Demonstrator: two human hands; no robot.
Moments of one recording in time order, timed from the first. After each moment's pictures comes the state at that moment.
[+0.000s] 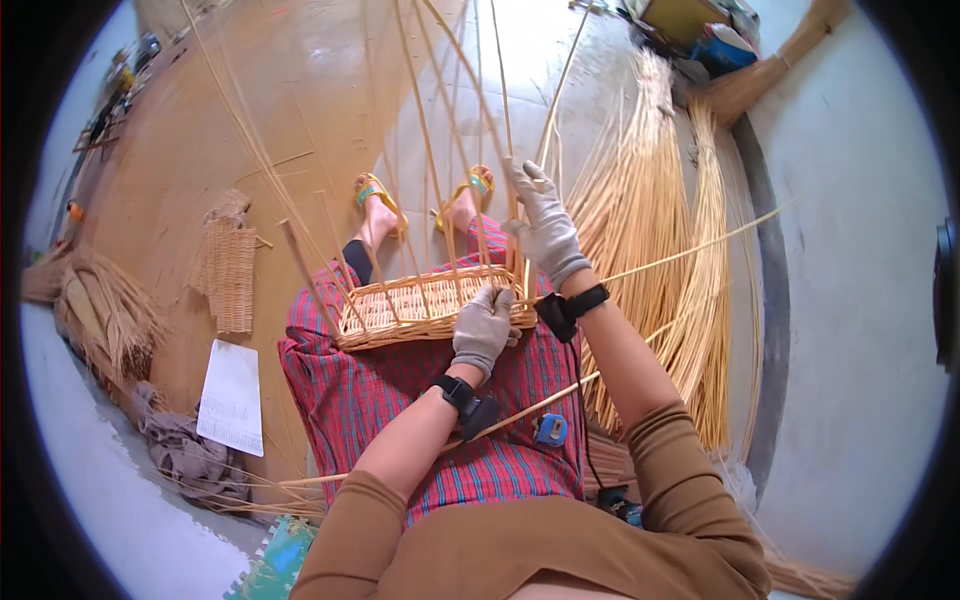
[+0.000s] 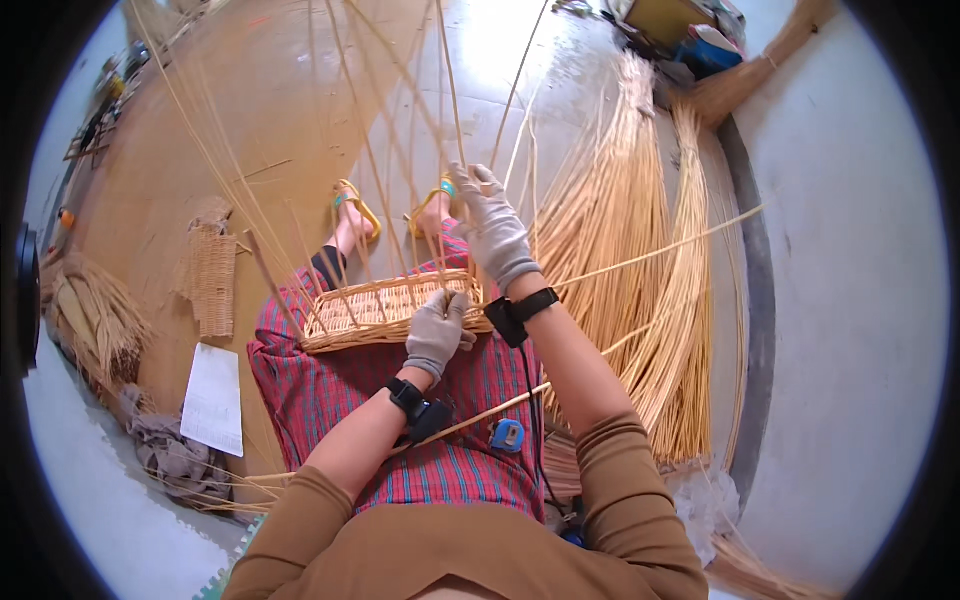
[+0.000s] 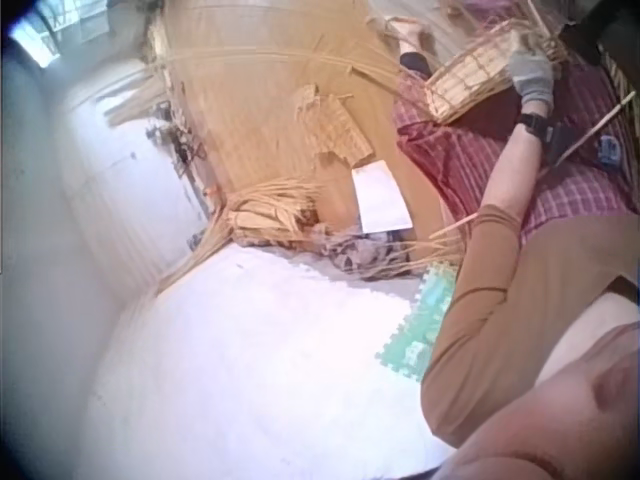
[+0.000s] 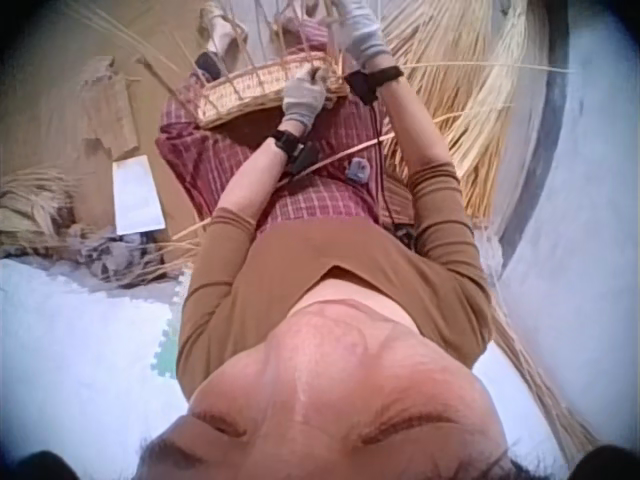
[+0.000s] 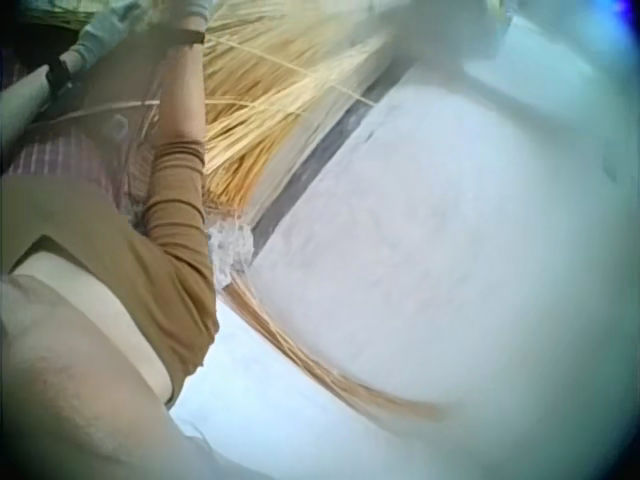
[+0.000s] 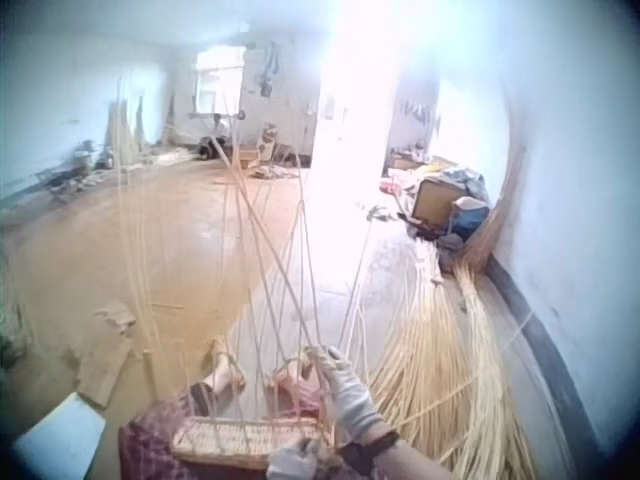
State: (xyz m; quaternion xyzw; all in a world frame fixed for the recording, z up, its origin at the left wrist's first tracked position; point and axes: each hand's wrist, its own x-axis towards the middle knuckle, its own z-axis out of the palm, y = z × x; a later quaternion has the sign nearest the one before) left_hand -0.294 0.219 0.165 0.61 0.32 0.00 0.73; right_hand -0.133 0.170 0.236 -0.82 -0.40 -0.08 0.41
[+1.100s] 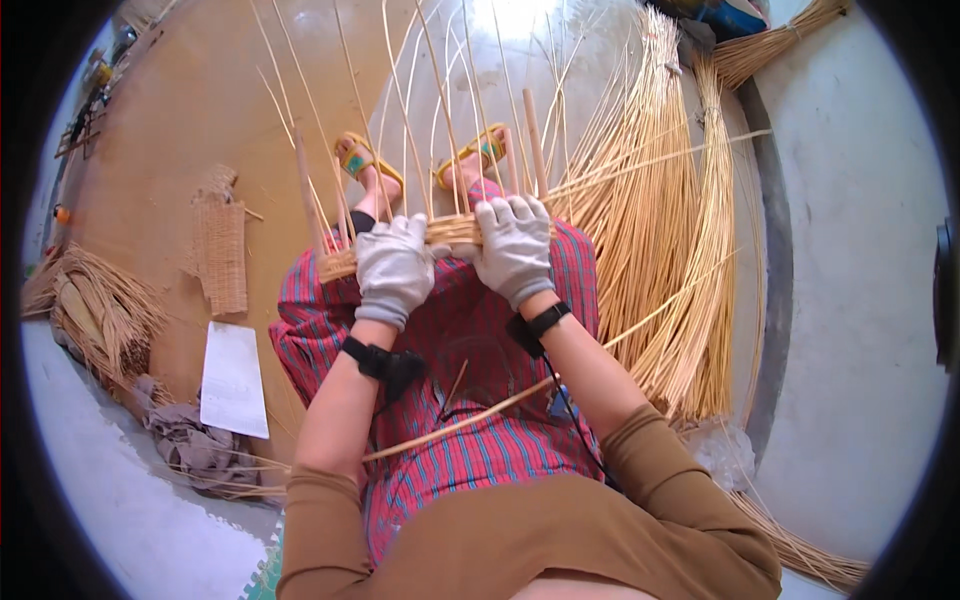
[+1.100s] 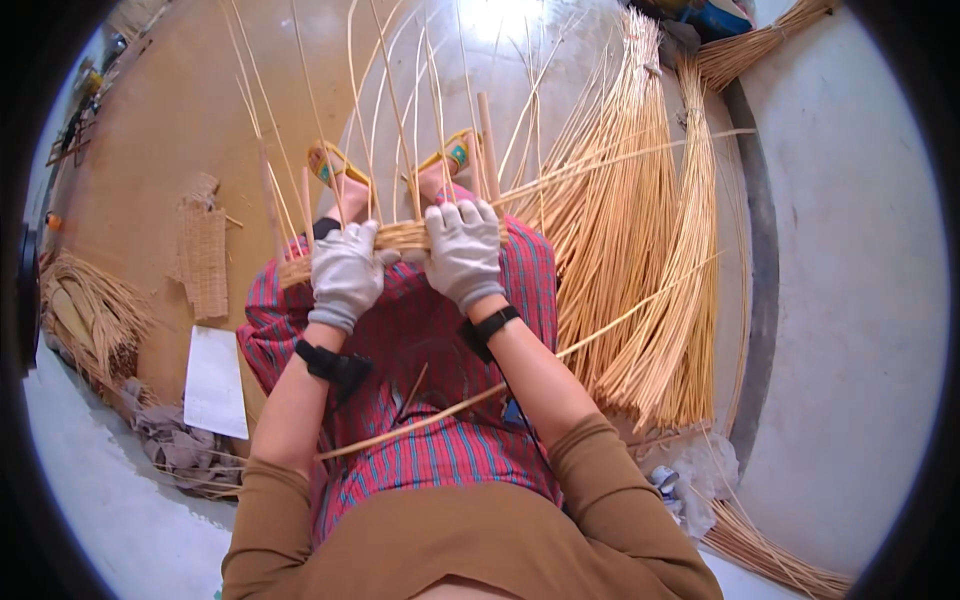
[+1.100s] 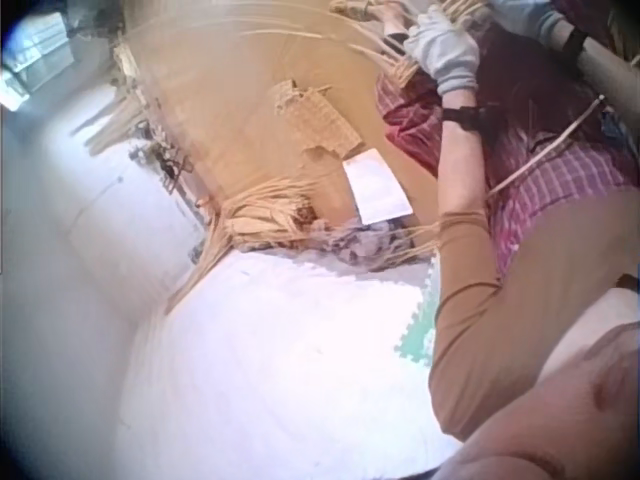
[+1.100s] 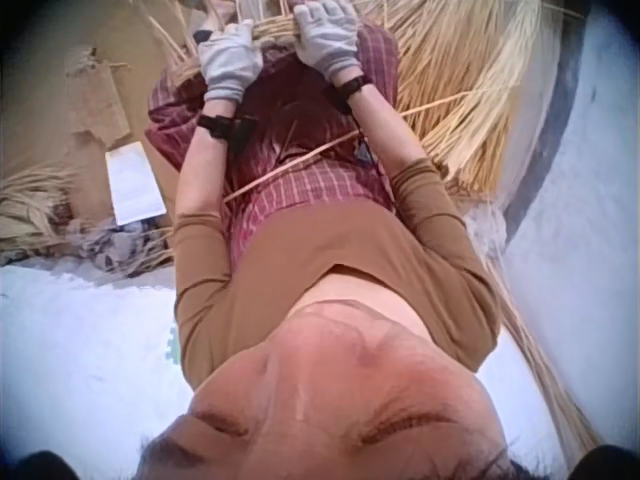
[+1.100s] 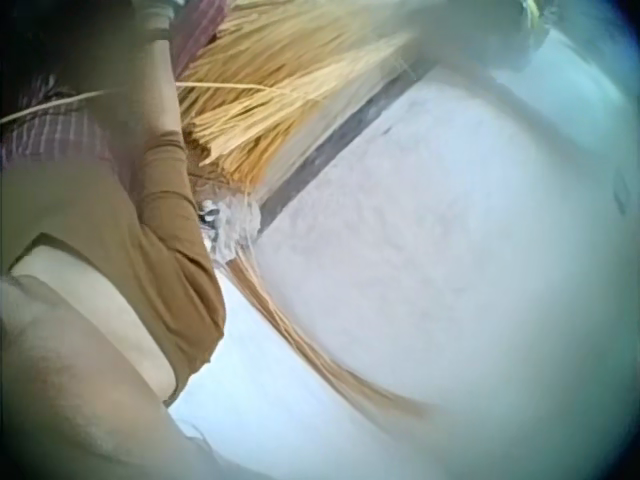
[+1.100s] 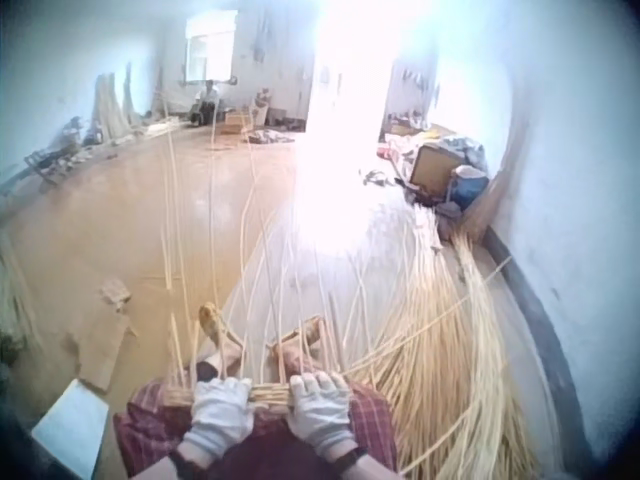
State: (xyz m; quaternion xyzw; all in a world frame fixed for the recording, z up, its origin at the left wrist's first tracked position) left_hand -0.316 0.358 0.214 0.99 0.13 0.05 0.08; right_hand -0.213 0.194 0.190 -0.88 -0.41 -0.15 0.17
